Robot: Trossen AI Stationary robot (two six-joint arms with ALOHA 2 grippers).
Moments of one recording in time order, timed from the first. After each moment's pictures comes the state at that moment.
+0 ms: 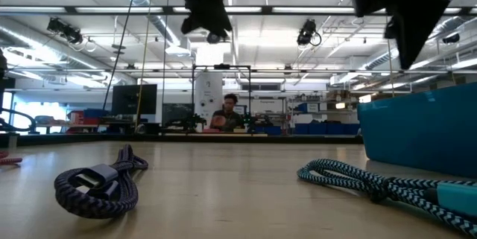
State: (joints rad) left arm 0.33 1.57 1.49 -0.73 0.09 -0.30; right arm 0.19 1.27 1.03 -1.14 0.06 0.63
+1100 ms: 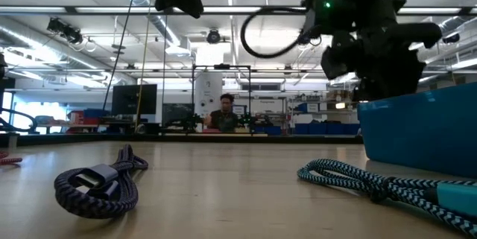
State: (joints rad) left arm 0.29 1.40 1.49 -0.92 -0.05 -0.27; right arm 0.00 1.57 0.92 -0.83 -0.28 0.21
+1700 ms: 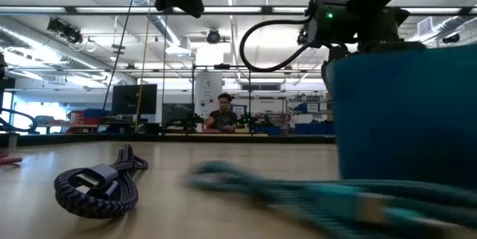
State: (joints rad) left arm 0.29 1.40 1.49 -0.92 -0.05 -0.27; right arm -0.03 1.57 0.84 -0.70 -0.24 0.33
